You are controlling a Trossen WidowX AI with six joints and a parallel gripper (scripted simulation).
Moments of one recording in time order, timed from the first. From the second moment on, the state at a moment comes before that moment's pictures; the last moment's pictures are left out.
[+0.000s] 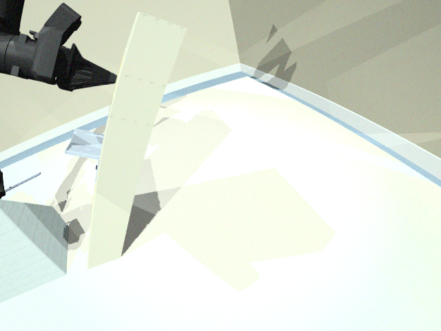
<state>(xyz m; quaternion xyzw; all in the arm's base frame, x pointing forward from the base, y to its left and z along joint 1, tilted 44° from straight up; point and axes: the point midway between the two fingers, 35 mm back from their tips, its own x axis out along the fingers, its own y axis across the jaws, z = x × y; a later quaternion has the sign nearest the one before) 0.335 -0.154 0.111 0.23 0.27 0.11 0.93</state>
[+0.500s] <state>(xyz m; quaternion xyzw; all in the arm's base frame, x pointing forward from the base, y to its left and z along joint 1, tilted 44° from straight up) 0.337 -0.154 0.111 0.23 0.27 0.11 0.93</state>
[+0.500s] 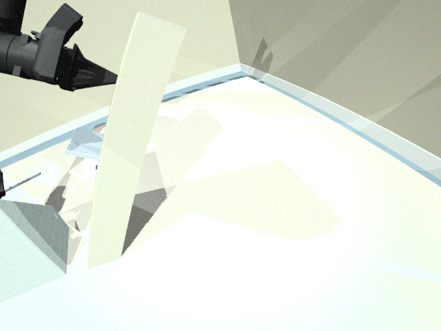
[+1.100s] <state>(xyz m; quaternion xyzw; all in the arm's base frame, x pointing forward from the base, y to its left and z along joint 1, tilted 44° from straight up) 0.344 -0.152 0.108 0.23 0.27 0.11 0.93</state>
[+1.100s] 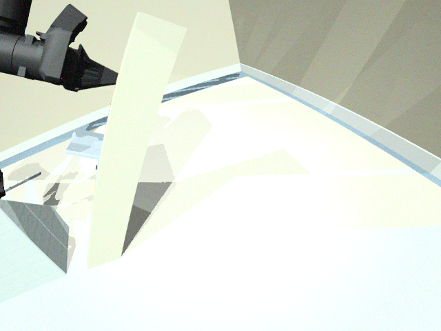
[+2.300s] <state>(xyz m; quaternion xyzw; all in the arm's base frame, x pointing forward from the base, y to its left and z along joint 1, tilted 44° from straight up) 0.346 -0.152 0.107 0.33 0.28 0.08 0.90</state>
